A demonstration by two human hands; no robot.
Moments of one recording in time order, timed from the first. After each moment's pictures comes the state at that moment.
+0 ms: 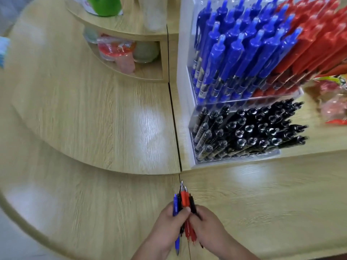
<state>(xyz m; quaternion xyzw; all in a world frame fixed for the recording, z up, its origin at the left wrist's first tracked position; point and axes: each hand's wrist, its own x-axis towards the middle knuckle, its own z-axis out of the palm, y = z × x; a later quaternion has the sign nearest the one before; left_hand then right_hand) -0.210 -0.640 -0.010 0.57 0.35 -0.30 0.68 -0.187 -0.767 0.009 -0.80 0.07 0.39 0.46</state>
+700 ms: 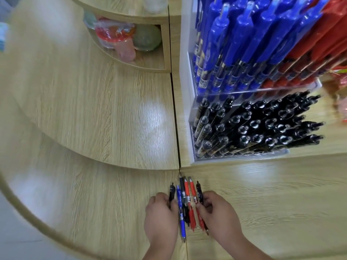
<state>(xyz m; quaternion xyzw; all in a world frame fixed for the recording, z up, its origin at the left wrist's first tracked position) -0.212 -0.652 -0.039 0.88 0.36 -0.15 0.27 -0.184 -0.802 -0.032 -0.90 0.06 0.29 0.32</state>
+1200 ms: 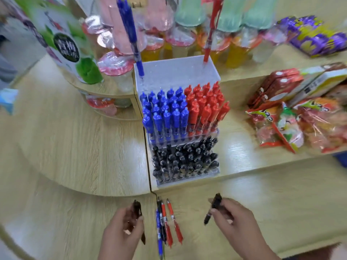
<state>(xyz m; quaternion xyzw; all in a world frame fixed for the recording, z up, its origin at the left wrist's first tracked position) -0.207 -0.618 0.105 0.85 0.24 -0.05 0.47 -0.163 -0.902 0.124 -0.87 0.05 0.14 0.47</state>
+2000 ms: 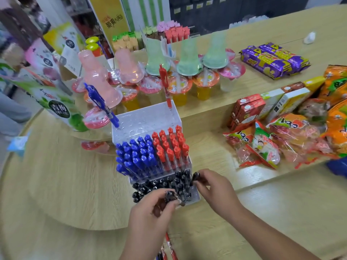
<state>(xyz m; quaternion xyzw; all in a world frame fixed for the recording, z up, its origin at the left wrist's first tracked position) -0.106 -0.735 0.243 0.86 0.06 0.00 0.50 -0.036 -0.927 0.165 -0.91 -0.07 0.07 0.40</state>
